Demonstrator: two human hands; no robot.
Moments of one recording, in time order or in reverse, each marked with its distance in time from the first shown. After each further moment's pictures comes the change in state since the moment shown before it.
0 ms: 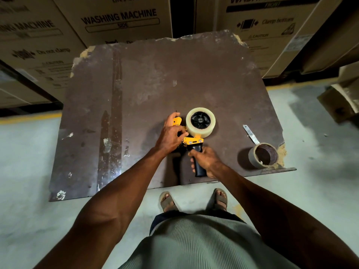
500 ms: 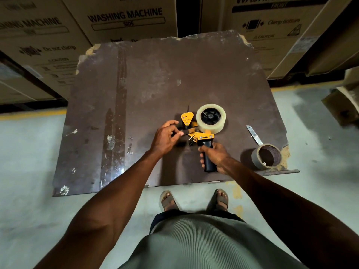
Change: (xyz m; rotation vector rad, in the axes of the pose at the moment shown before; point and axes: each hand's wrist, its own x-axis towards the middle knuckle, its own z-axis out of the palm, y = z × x) left_hand -0.018 -0.018 -0.013 -0.129 0.075 -0.098; right_hand 0.010 -0.006 -0.026 0.018 0.009 -0.013
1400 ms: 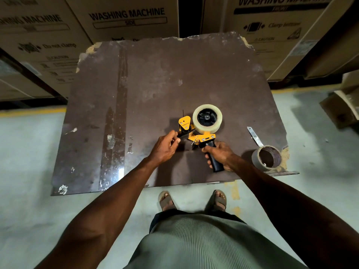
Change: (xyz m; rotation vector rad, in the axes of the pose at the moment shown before) left_hand -0.028 -0.011 0.001 0.003 -0.117 -0.067; right_hand 0.006 -0.007 -0.020 -0.193 -0.058 0.008
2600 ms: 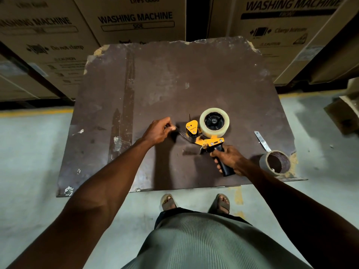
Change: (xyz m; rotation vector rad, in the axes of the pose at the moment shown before) left_hand 0.055 -0.013 -0.069 0.154 -0.028 -0.003; right_hand 0.003 0.000 -0.004 -0.095 -0.006 -0.034
